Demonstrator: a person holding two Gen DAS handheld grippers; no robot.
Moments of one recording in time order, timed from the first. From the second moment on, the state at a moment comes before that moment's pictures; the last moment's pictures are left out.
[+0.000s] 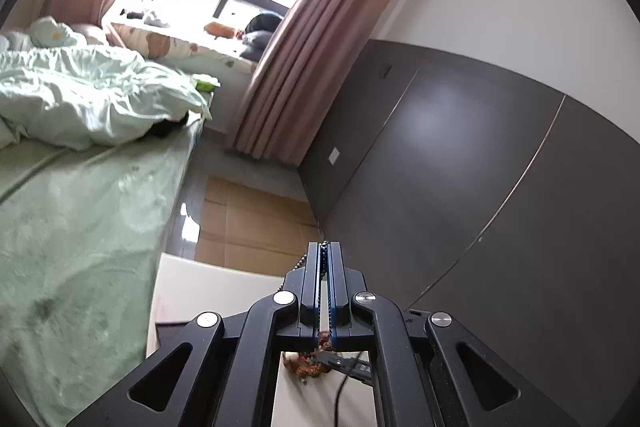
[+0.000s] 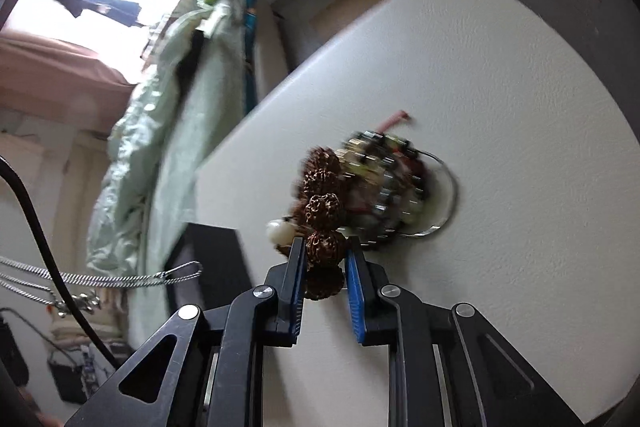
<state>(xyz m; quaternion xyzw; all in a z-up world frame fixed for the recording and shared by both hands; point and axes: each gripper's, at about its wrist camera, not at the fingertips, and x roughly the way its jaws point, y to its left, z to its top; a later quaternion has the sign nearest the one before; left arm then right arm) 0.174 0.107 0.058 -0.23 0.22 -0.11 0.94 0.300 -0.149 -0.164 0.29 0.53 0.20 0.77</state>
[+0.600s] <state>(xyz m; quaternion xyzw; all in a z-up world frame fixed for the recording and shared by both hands) 0.200 0.121 0.016 -0.22 0.28 -0.05 0.93 0.275 -0.134 -0.103 0.32 0.43 0.30 0.79</state>
